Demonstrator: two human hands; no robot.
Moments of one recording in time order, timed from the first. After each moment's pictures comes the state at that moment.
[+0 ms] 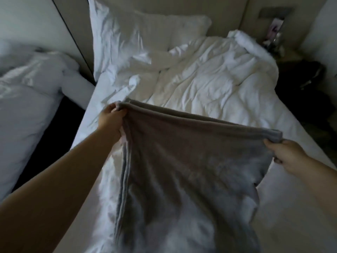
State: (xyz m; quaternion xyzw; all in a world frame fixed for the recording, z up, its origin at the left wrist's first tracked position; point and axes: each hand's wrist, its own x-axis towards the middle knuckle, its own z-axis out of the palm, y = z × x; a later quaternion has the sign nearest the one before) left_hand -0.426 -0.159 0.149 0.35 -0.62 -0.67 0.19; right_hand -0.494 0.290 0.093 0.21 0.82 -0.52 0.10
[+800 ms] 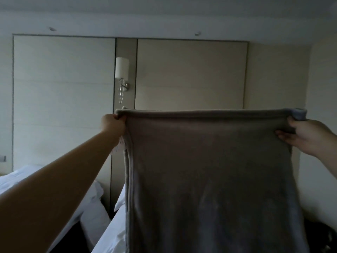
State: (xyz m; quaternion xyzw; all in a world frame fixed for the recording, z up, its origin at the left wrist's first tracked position) left_hand -0.315 -0.203 0.594 0.20 -0.69 -0.47 0.51; right_hand -0.457 0.252 0.610 -0.09 0.58 -0.80 -0.14
